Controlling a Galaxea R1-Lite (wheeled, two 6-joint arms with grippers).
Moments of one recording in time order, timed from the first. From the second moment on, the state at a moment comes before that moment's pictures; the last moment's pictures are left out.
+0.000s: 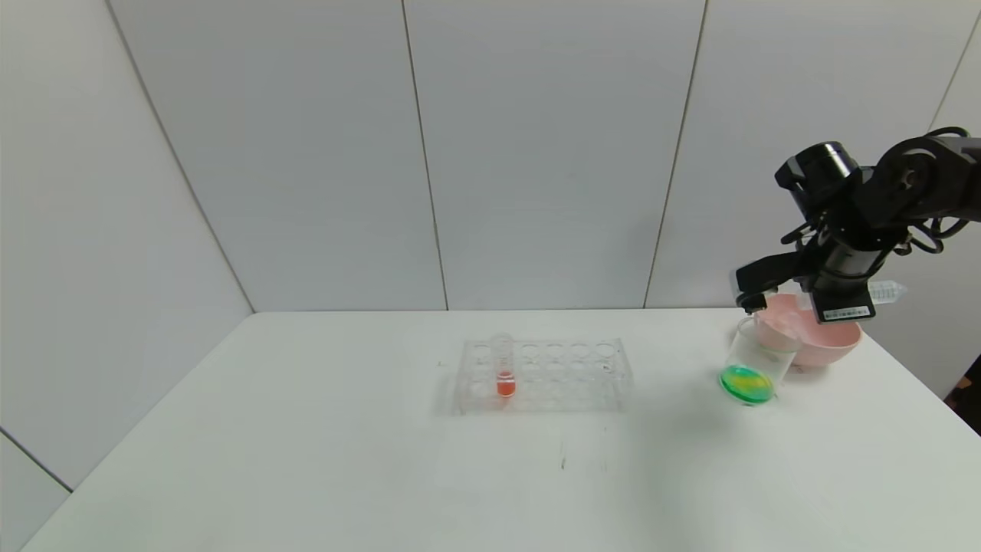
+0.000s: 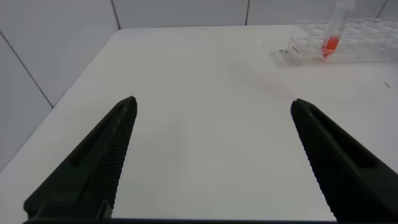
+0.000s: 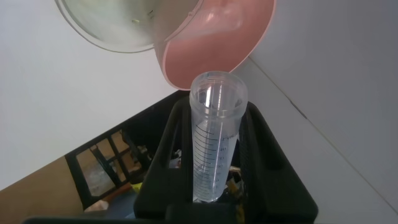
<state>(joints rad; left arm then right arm) 0.00 0.00 0.00 0.00 0.00 0.00 0.10 2.13 -2.00 0.85 -0.51 -1.41</state>
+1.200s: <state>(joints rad) 0.00 0.00 0.00 0.00 0.00 0.00 -0.04 2.00 -1.81 0.13 0.46 -0.31</state>
